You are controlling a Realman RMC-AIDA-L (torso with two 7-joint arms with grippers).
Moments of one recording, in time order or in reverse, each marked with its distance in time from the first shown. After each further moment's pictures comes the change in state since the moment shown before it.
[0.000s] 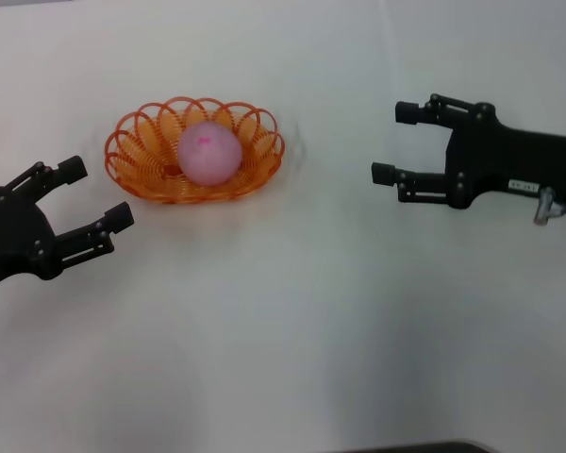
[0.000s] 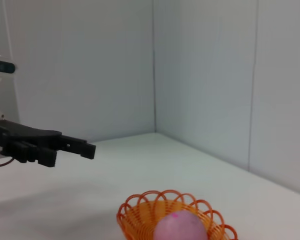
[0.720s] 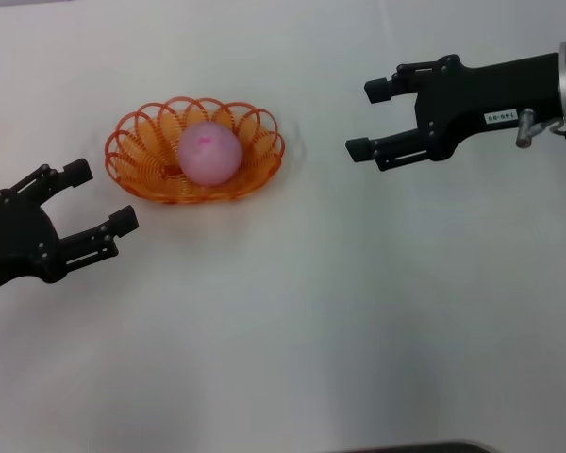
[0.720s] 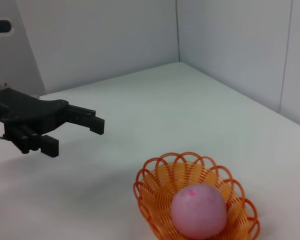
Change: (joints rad) left arm -0.002 -0.002 0.002 0.000 0.008 0.011 -0.005; right arm 0.077 -0.003 -0.227 -0.482 -0.220 0.004 0.645
